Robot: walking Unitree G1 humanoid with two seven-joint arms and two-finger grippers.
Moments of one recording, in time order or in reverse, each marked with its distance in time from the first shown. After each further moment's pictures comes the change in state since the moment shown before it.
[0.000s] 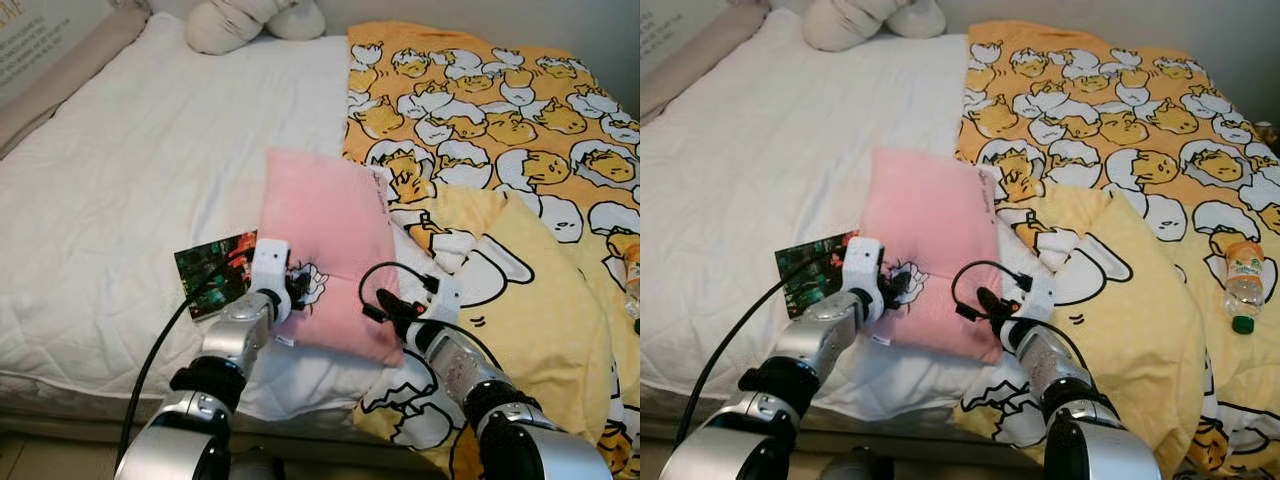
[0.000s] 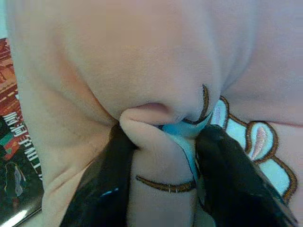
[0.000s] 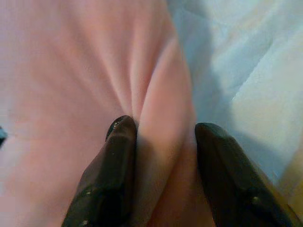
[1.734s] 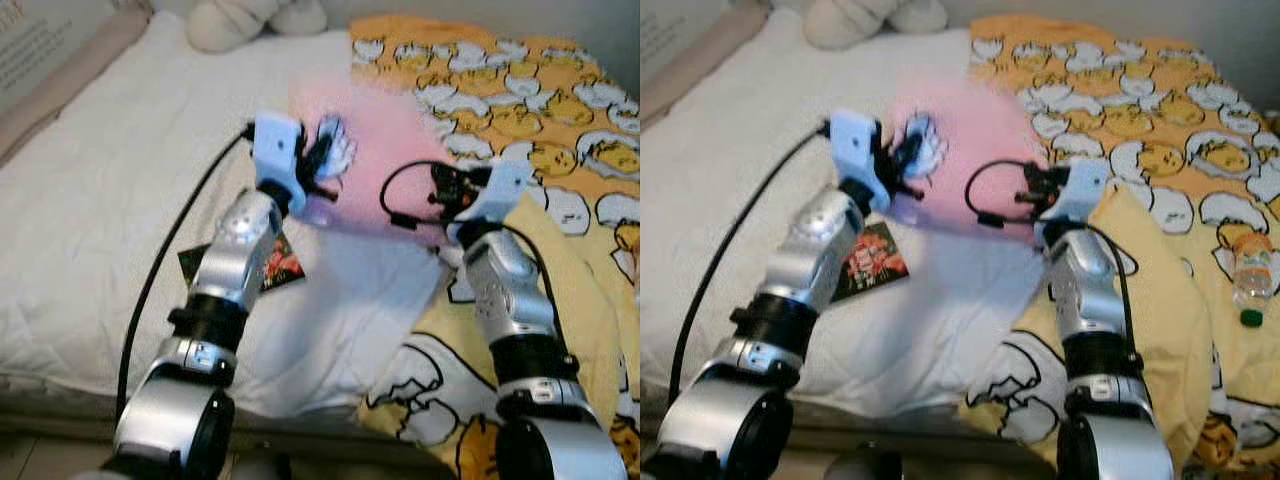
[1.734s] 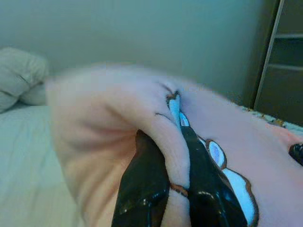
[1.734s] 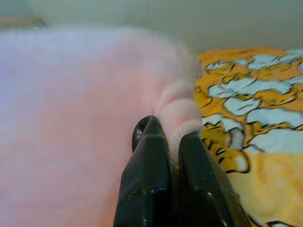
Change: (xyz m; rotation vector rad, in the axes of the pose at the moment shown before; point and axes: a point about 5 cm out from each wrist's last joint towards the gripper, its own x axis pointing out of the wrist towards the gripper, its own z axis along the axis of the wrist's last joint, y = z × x) left arm -0.034 -0.023 0.158 0.170 -0.696 -0.193; right arm -0.029 0.076 0.144 -0.534 -0.623 0.061
